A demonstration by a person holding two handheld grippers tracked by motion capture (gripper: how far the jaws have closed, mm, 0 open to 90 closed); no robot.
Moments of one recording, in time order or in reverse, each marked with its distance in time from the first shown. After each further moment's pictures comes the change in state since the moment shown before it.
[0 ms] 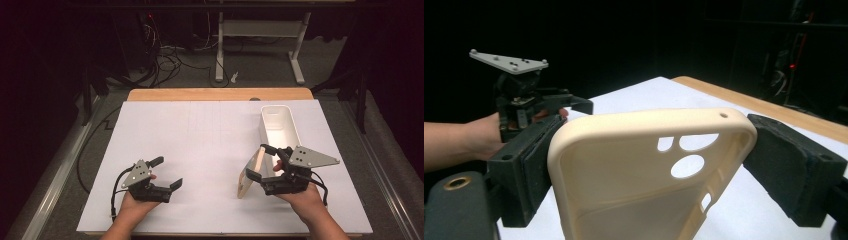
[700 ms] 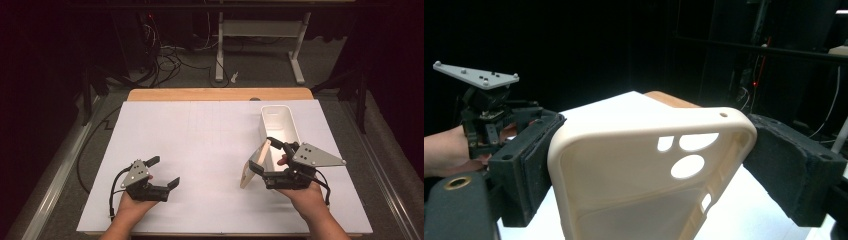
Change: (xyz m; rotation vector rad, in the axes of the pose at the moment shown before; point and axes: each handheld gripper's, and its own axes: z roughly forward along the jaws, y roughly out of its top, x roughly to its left) left arm 0.003 -0.001 -0.004 0.023 0.049 0.003; right arm -0.001 0.010 -0.005 -0.056 -0.105 -0.045
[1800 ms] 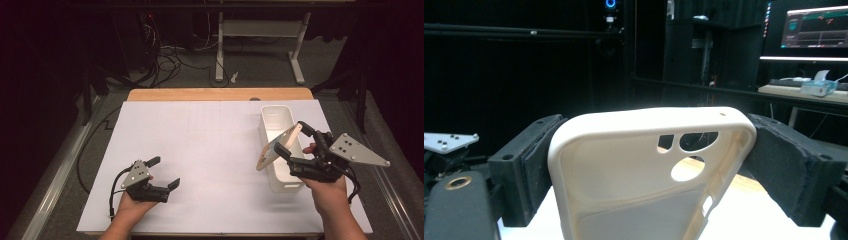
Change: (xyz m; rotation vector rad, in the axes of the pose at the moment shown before) left arm -0.001 0.000 0.000 0.004 -0.012 0.017; right arm -0.019 0.033 -0.043 -0.151 -0.159 0.013
